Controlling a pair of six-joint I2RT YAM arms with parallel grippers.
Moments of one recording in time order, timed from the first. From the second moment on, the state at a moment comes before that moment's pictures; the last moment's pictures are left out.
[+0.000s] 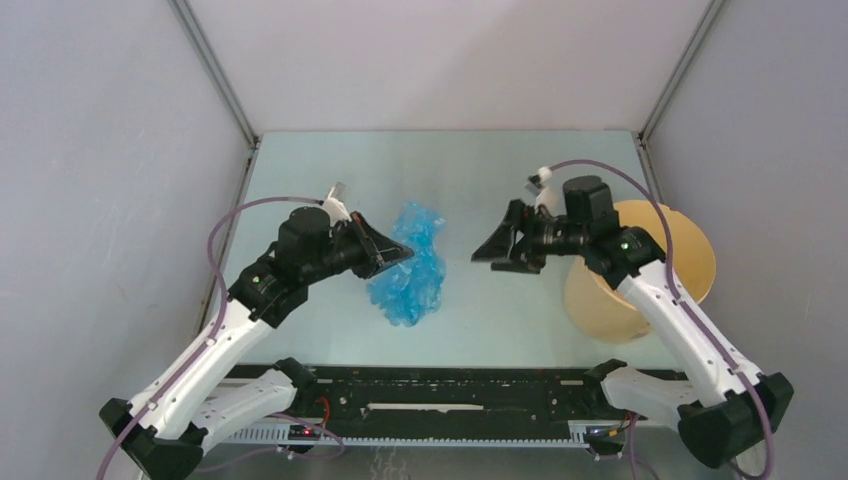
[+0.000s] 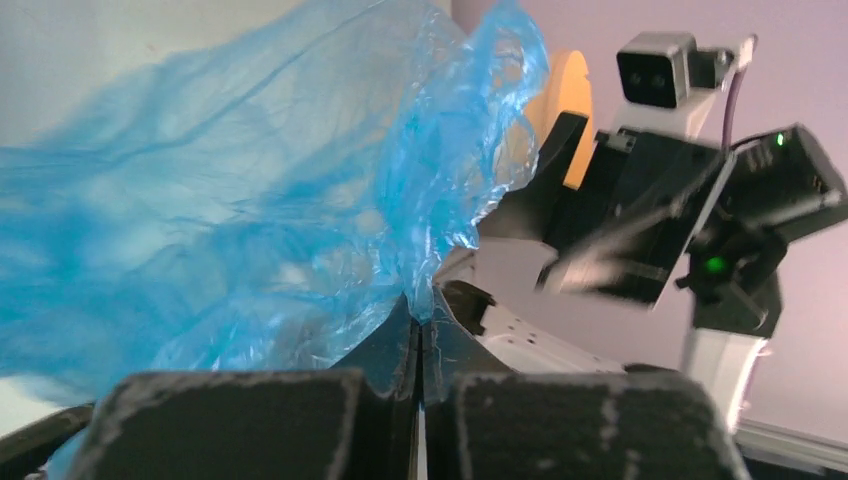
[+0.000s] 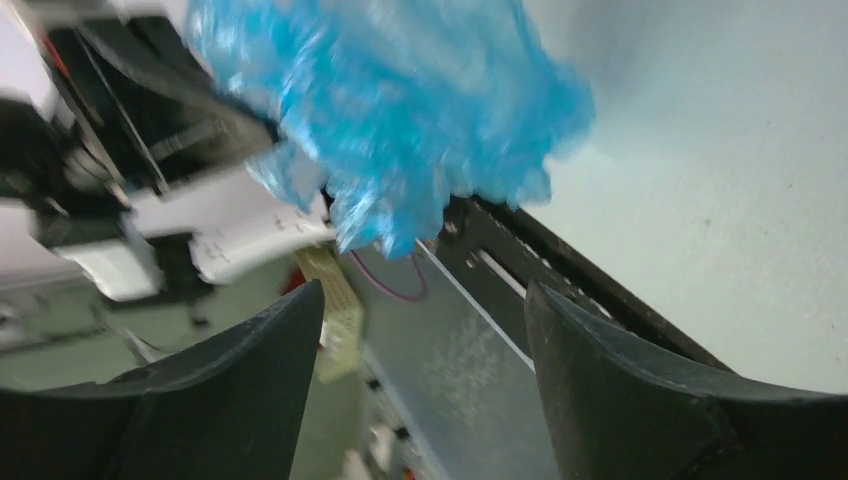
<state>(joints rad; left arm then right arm) -0.62 0.86 0.96 -0.49 0.23 -1.09 0.35 1.10 1.10 -0.63 -0.75 0.79</state>
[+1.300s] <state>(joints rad) -0.37 1.35 1.03 -0.64 0.24 -0.95 0.44 1.39 0.94 -0.37 -0.49 0.88</state>
